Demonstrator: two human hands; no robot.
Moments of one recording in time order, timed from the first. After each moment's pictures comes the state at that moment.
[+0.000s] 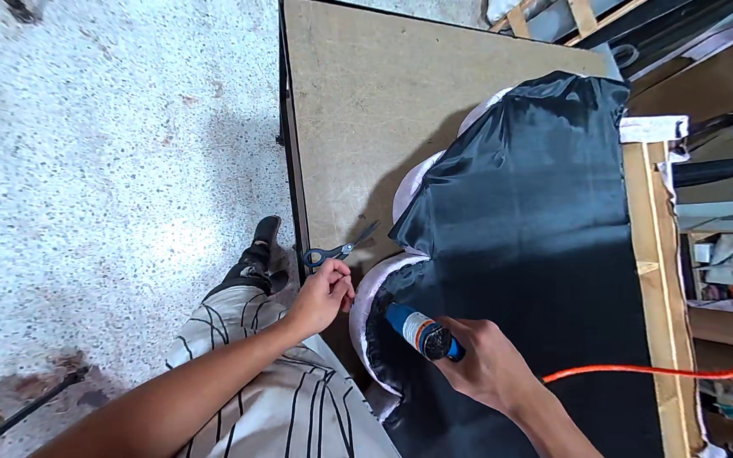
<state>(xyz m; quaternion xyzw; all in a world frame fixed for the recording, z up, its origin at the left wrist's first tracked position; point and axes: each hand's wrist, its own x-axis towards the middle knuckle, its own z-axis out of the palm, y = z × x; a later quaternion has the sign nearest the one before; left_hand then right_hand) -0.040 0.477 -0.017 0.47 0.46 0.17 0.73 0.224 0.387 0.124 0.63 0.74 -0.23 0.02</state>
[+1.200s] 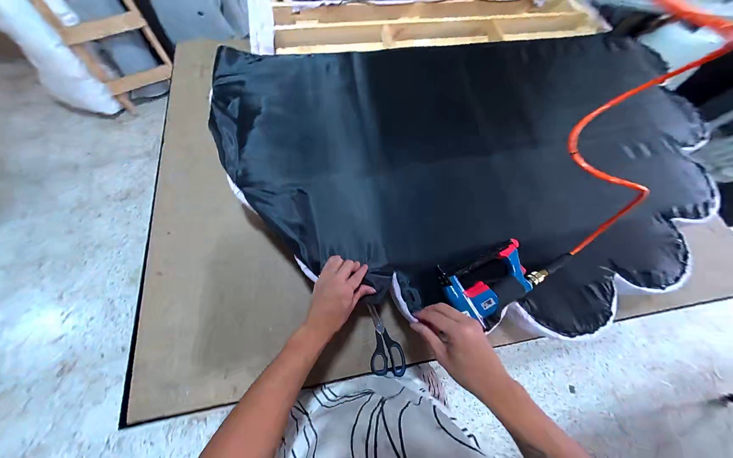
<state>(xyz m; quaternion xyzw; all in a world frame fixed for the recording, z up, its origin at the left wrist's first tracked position) 0.150 0.726 0.010 0.92 -0.29 0.06 0.25 0.038 0.470 0.072 0.96 0.09 0.02 -0.27</state>
